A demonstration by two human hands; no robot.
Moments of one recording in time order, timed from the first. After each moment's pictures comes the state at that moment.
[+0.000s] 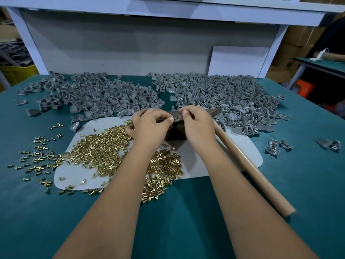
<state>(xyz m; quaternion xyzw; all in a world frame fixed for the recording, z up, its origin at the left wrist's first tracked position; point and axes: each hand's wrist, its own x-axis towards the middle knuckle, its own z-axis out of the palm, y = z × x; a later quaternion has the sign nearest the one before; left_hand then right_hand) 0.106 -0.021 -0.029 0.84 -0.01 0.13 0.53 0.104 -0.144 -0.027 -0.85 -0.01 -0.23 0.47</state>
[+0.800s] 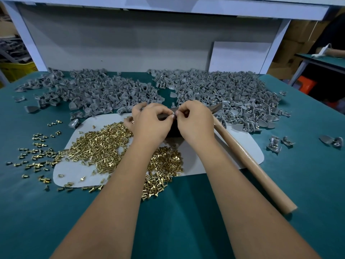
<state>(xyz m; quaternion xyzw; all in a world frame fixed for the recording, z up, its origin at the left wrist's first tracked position) 0.106 -0.021 -0.028 0.90 0.00 0.16 0.41 0.107 -0.137 -0.025 -0.91 0.01 -0.27 0.33</state>
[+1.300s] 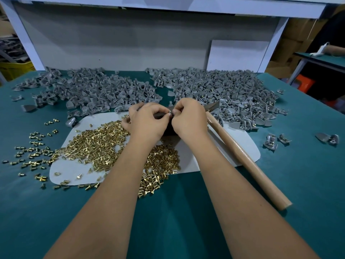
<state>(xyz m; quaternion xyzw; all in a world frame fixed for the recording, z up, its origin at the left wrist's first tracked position) 0.107 -0.021 -0.030 0.88 -0.02 0.14 0.46 0.110 -0.131 -0.022 -0.91 0.05 -0.24 0.34</state>
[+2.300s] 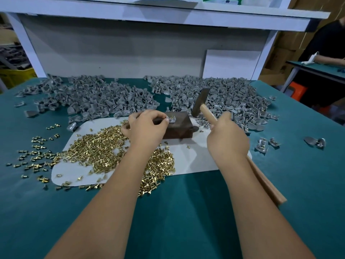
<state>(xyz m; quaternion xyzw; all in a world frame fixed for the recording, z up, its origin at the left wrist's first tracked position) 0.102 -0.028 -0.035 0.90 0.02 0.16 0.41 0.048 -0.194 -0.013 -0.94 0.21 -0.24 0.13</state>
